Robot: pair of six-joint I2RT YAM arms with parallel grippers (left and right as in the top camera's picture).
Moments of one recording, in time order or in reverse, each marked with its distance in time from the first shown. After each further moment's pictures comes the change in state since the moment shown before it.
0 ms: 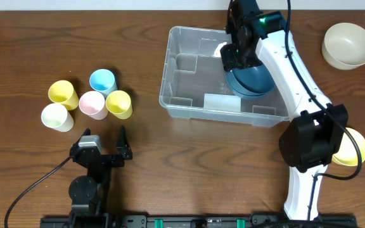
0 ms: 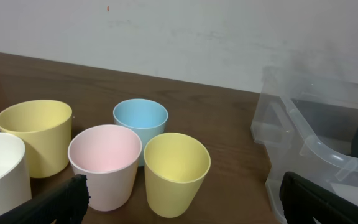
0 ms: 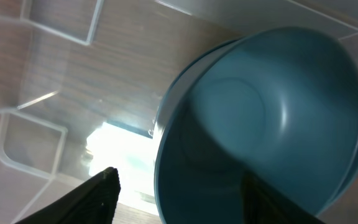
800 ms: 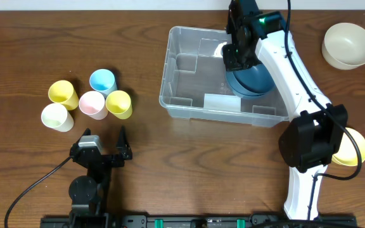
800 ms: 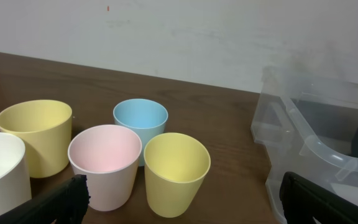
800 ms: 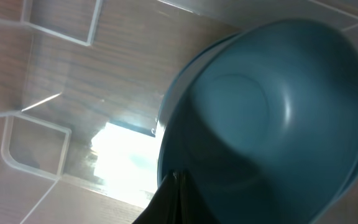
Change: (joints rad) left arm 0.000 0.000 0.000 0.000 0.000 0.000; right arm 0.003 0.000 -0.004 -0.001 -0.007 0.035
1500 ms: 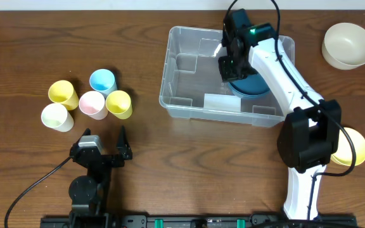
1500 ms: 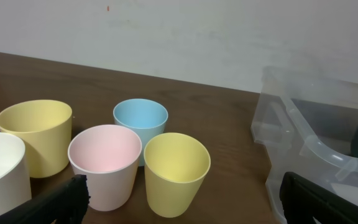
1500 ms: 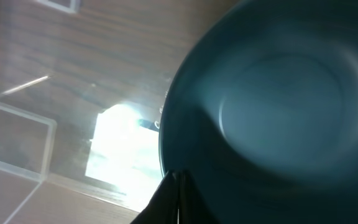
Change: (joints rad) left arm 0.000 0.000 0.000 0.000 0.000 0.000; right arm 0.017 0.000 -0.127 0.068 -0.008 0.019
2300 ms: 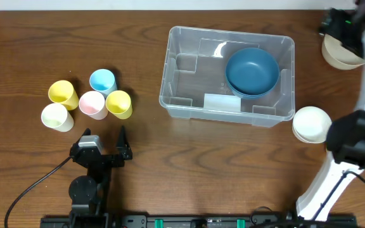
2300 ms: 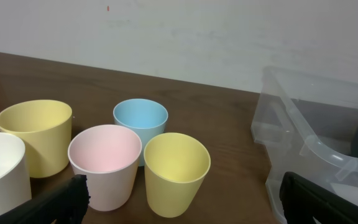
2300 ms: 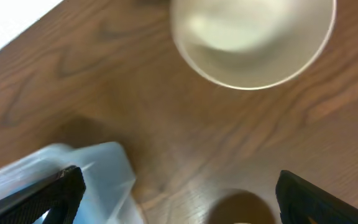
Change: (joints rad) left arm 0.000 0.000 0.000 0.000 0.000 0.000; right arm -0.617 0.034 0.351 -0.073 -0.012 0.191
